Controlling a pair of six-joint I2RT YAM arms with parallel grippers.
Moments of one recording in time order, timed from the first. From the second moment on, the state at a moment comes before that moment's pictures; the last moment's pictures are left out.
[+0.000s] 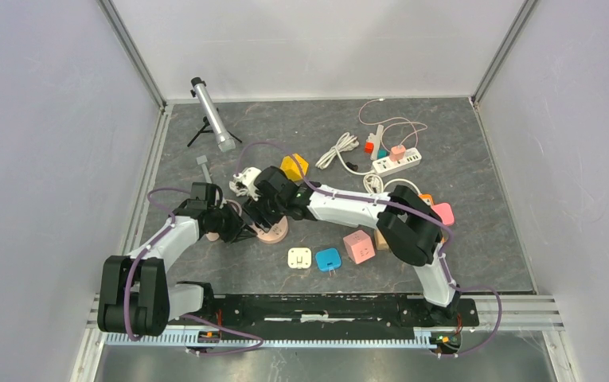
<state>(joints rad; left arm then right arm) -0.07 1.23 0.52 -0.42 0.42 -0.75 1.05 2.06 1.53 -0.26 -0.01 0.05</state>
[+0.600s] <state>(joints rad) -0.06 1.29 0.51 -0.39 0.46 -0.75 1.00 2.08 1.55 -0.27 -0.14 0.12</state>
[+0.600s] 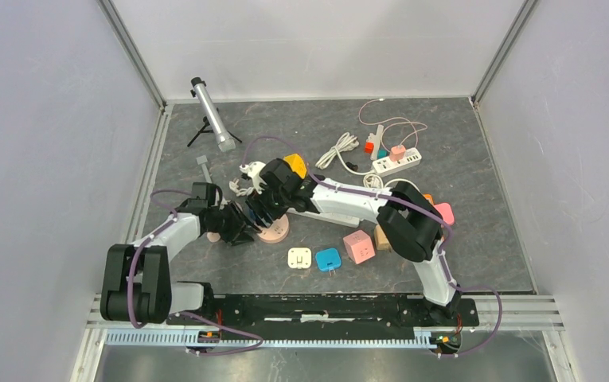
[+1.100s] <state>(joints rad) -0.06 1.30 0.51 -0.34 0.50 -0.76 0.97 2.06 1.50 -0.19 -0.20 0.16</state>
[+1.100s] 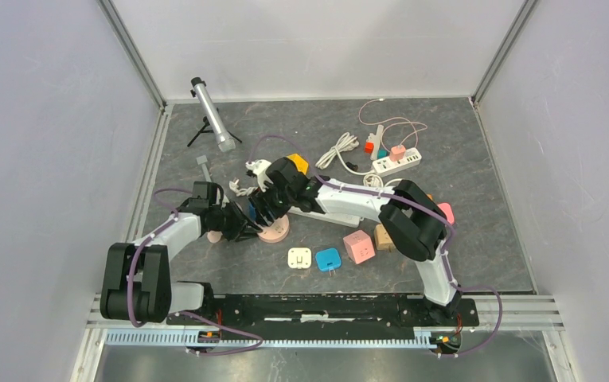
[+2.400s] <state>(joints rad) -0.07 1.31 0.53 -0.41 0.50 -0.77 1.06 1.91 1.26 0.03 0.05 0.12</state>
